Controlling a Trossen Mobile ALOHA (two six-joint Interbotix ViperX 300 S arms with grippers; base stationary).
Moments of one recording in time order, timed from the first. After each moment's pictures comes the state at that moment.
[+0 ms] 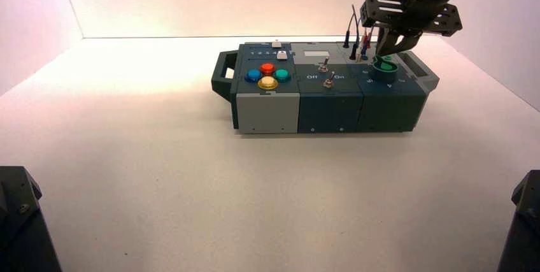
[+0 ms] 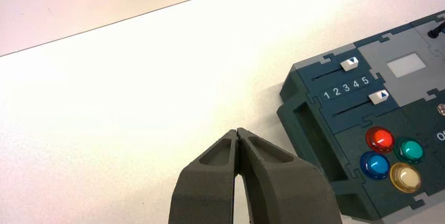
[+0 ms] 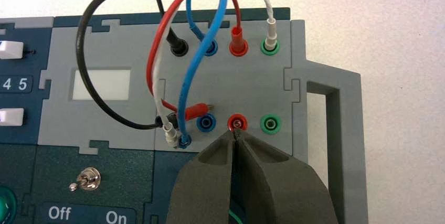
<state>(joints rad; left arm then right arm) -0.25 -0.32 0.87 -0.21 0.21 0.28 0.23 0.03 0.85 -0.19 0.11 0.41</state>
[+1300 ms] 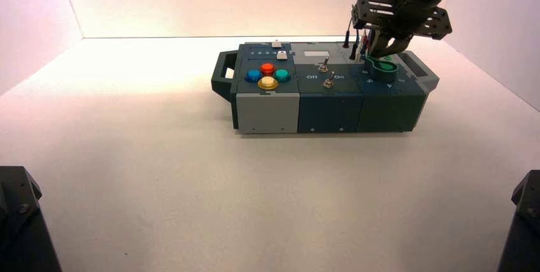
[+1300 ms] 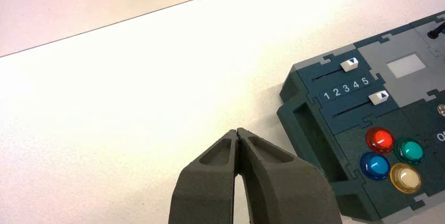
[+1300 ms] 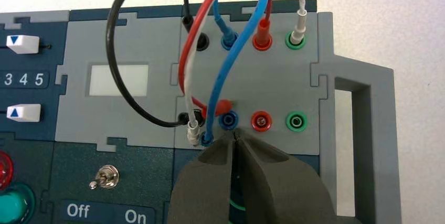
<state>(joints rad) -0.25 -0.32 0.87 -0.21 0.21 0.28 0.27 0.06 0.83 -0.15 0.11 0.42</state>
